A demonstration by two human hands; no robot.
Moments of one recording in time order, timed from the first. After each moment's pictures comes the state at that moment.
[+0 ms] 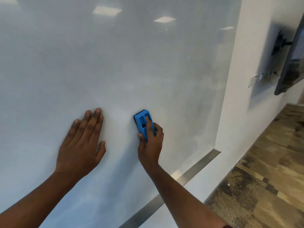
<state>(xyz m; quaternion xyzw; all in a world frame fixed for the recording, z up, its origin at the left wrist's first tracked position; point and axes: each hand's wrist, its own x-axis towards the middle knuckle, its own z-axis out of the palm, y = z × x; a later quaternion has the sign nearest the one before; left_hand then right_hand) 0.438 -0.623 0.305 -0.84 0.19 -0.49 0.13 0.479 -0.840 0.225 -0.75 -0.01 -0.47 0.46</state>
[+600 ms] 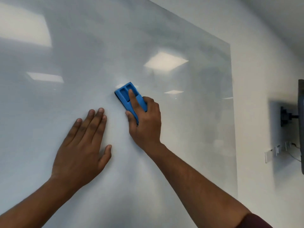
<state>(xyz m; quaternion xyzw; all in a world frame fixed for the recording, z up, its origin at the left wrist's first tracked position) 0.495 -0.716 0.513 -0.78 0.10 -0.60 0.14 0.567 -0.911 0.564 -0.64 -0.23 -0.69 0.24</state>
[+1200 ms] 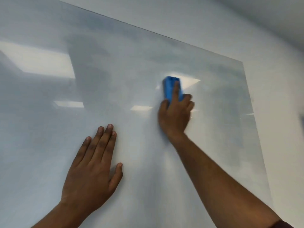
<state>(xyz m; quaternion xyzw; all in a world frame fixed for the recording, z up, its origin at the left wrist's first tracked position) 0.513 -0.739 0.544 -0.75 0.07 -0.63 0.16 0.607 -0.962 0.685 -0.63 -0.02 -0.68 0.37</state>
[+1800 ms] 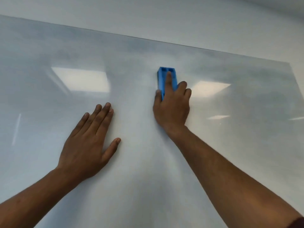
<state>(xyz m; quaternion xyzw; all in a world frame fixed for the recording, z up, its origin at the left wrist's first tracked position) 0.448 -0.604 0.640 -0.75 0.03 -0.63 0.19 0.543 -0.828 0.738 -0.62 -0.10 -0.71 0.33</state>
